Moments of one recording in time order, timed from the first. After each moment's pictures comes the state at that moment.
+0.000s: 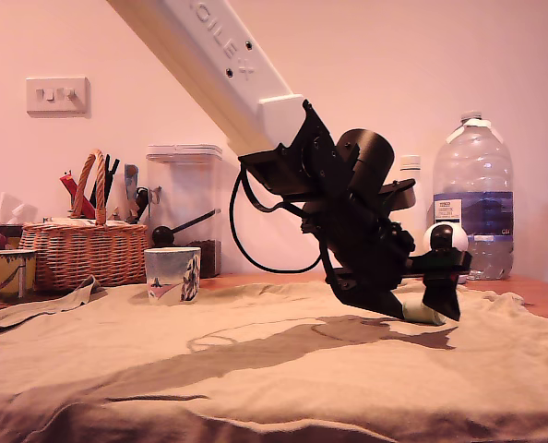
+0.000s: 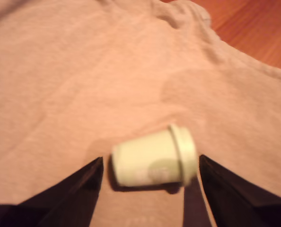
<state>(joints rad) -0.79 2.49 1.89 -0.05 0.14 -0.09</state>
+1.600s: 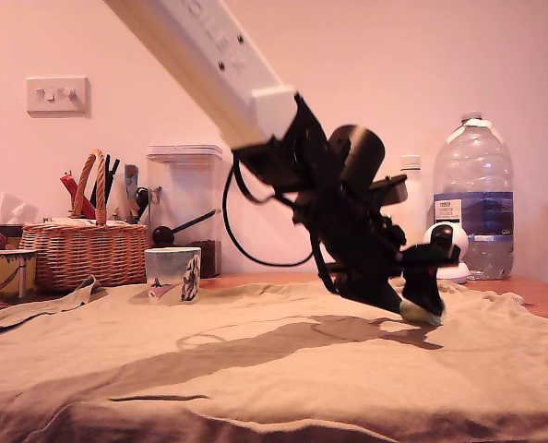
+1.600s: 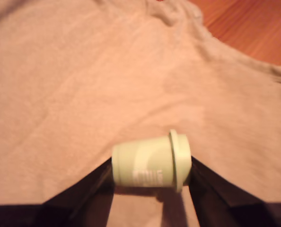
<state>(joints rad) -0.79 2.43 1.89 -0.17 0.17 -0.05</state>
